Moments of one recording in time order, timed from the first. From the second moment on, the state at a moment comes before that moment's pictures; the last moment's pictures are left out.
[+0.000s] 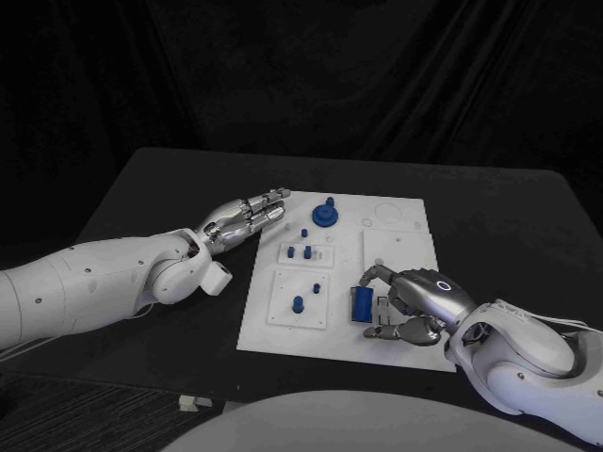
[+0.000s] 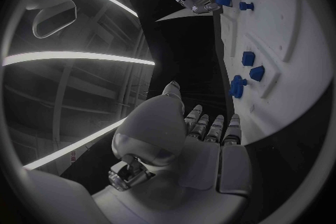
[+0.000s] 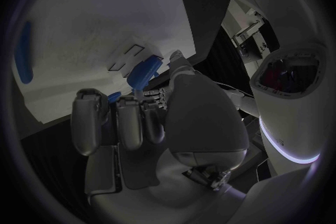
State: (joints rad) left arm 1.08 -0.84 -0.22 1.31 -0.31 0.06 0.61; left_hand 1.37 0.27 -0.24 0.28 0.36 0.20 0.08 0.04 0.03 0.00 0.04 0.00 0.00 0.00 0.14 0.00 0.00 0.14 0.00 0.21 0.00 0.00; right arm 1.00 -0.97 -0.24 1.85 -1.69 -0.52 -0.20; right_hand 1.32 -0.18 0.02 0.29 0.11 0.23 0.14 0.87 0.28 1.47 0.03 1.57 1.31 1.47 -0.03 1.51 1.31 0.02 1.47 0.07 1.43 1.31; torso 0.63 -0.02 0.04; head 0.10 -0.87
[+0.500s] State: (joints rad) left arm 1.08 -0.85 -0.22 1.31 -0.31 0.06 0.60; left_hand 1.38 0.27 -0.24 0.28 0.36 0.20 0.08 0.04 0.03 0.00 0.04 0.00 0.00 0.00 0.14 0.00 0.00 0.14 0.00 0.21 0.00 0.00; right arm 1.00 -0.95 -0.24 1.84 -1.69 -0.53 -0.22; right_hand 1.33 -0.13 0.03 0.29 0.20 0.24 0.13 0.97 0.34 1.47 0.03 1.57 1.31 1.47 -0.03 1.51 1.31 0.02 1.47 0.07 1.41 1.31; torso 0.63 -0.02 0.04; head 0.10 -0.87
